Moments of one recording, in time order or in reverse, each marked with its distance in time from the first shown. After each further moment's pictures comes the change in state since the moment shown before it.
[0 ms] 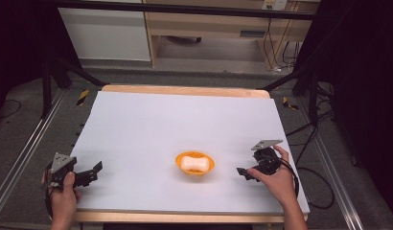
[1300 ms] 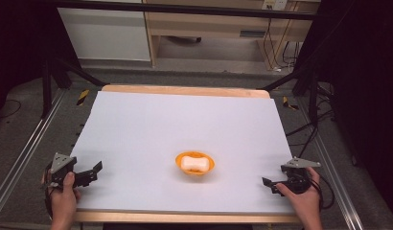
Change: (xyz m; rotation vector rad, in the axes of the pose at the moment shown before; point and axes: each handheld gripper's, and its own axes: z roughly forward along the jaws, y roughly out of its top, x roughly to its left) left arm 0.000 0.000 -0.001 -0.003 -0.004 0.000; right arm -0.037 -0.089 -0.038 -0.153 -0.071 0.150
